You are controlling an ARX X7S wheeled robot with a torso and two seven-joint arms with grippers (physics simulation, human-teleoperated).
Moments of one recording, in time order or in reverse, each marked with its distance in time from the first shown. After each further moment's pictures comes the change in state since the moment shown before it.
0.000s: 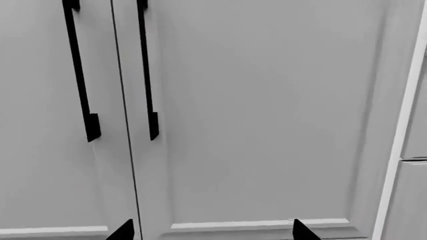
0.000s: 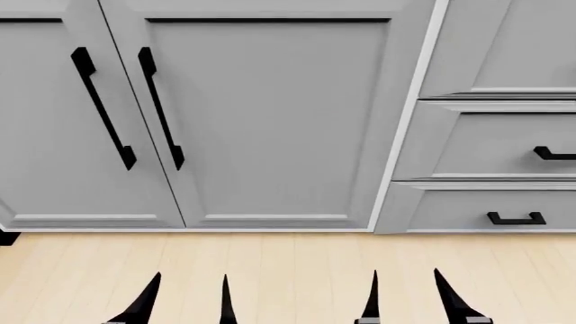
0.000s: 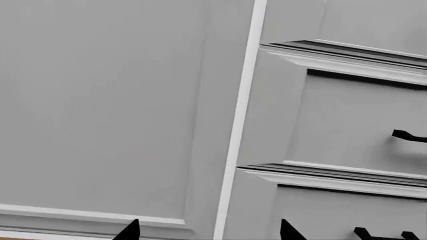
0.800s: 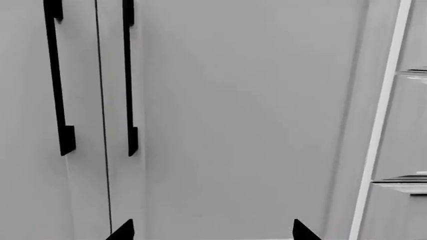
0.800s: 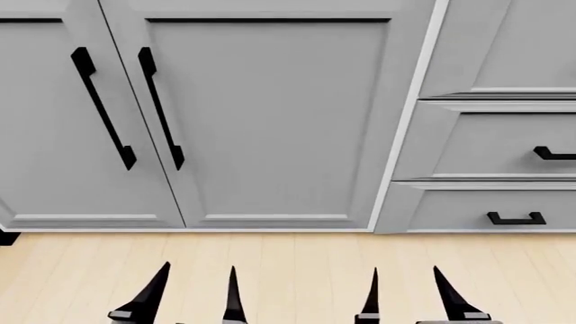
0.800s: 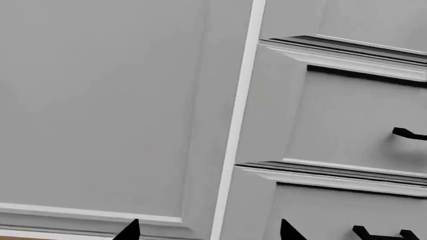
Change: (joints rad) left arm -0.043 -0.014 0.023 -0.016 -0.061 0.059 0.044; right arm 0.029 0.007 -0.009 0.025 0.011 0.012 0.011
